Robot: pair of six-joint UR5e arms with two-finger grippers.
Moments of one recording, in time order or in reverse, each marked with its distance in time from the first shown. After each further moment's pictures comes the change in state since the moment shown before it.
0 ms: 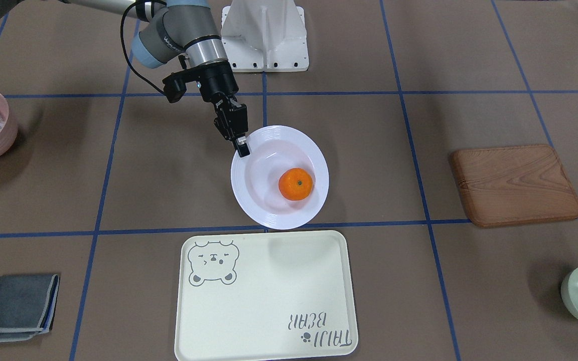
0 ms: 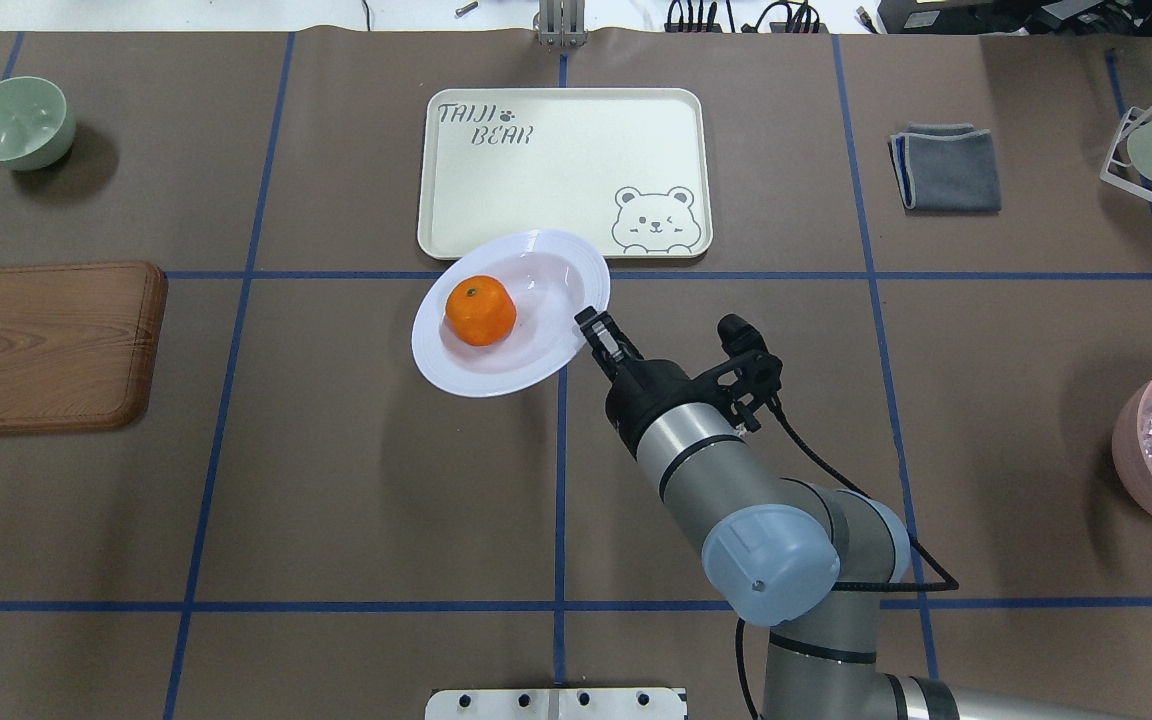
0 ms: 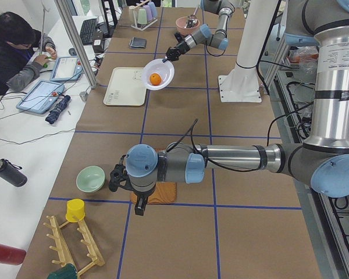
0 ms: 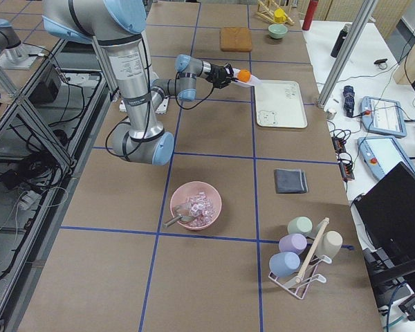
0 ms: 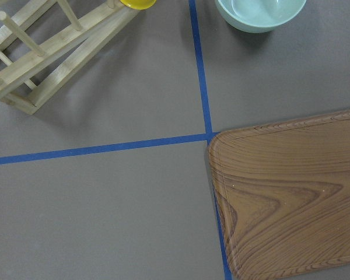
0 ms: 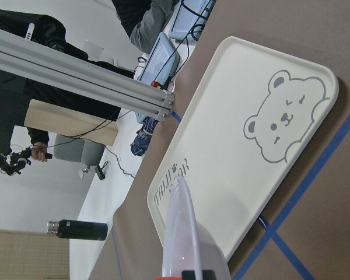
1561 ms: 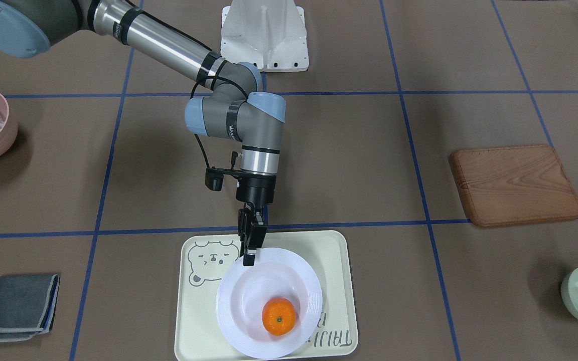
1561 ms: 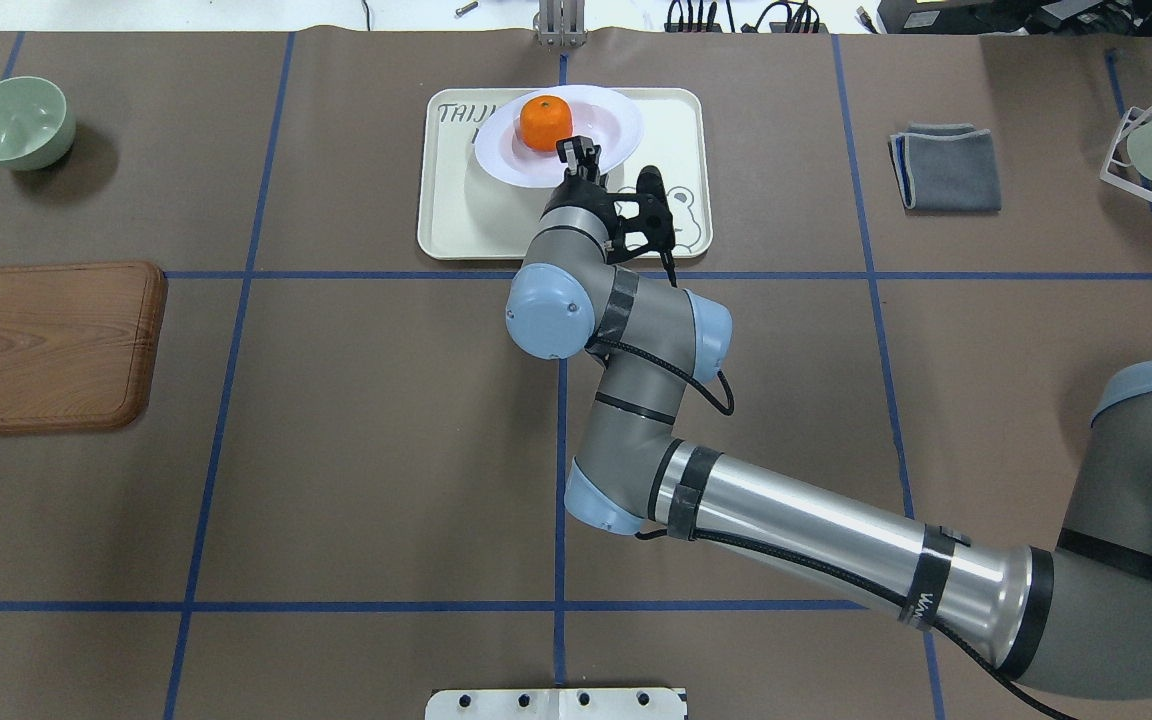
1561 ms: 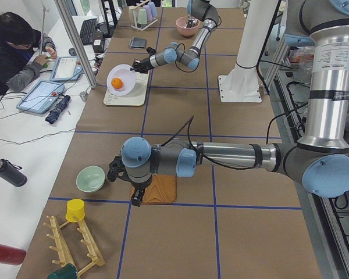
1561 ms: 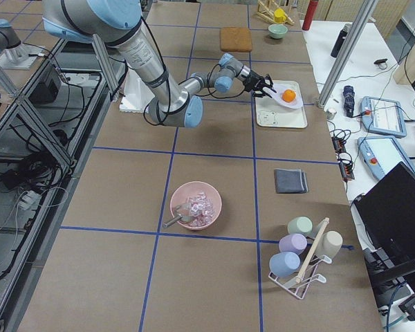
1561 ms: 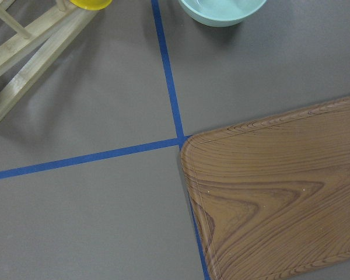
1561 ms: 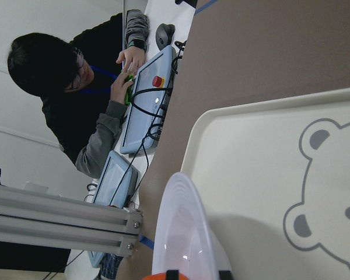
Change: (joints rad) left arm 0.080 -0.029 0.002 -0.018 0.000 -0.012; right arm 0.158 0.418 -0.604 -0.290 -0.033 0.336
